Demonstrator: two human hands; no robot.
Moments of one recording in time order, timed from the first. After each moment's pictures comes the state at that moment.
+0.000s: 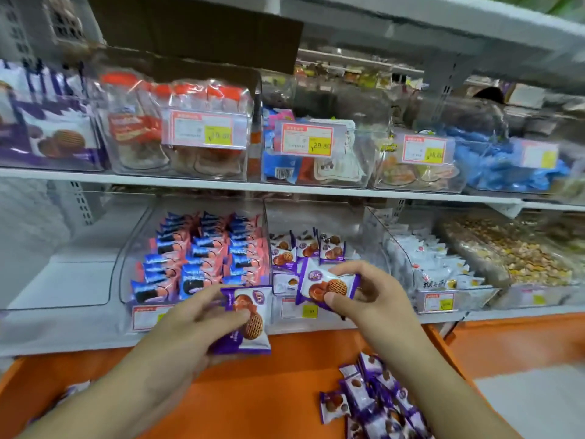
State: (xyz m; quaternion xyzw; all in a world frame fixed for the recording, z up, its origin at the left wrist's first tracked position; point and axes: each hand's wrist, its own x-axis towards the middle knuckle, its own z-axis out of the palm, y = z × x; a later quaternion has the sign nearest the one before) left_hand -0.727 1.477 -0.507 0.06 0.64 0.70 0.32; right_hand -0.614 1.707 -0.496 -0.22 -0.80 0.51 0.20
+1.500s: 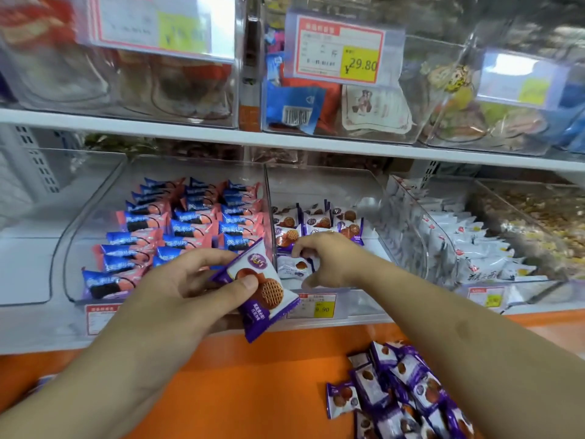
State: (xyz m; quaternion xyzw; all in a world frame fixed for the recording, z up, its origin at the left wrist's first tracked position) left_hand -0.776 1.516 -0.531 0.09 0.68 0.69 0.24; right_hand -0.791 1.805 -0.588 -0.06 -0.99 0.15 -0.06
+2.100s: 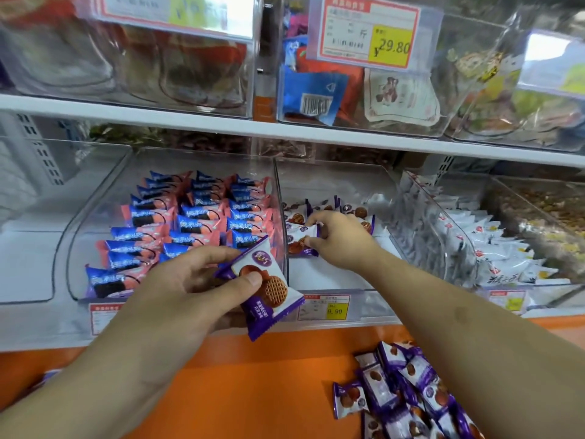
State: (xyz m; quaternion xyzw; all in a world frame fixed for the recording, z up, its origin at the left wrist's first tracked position) left_hand -0.788 1.515 -0.538 0.08 0.68 0.69 0.24; right_hand -0.819 1.809 -0.594 -0.15 -0.97 0.18 0.08
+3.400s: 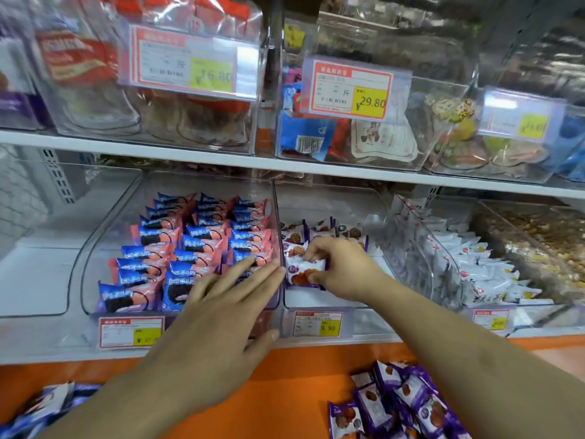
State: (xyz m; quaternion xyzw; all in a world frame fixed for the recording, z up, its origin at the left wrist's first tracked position) left_hand -0.792 1.527 -0.558 0.45 0.88 0.15 -0.01; right_hand -0.783 1.796 -0.570 -0.11 -0.97 0.21 0.05
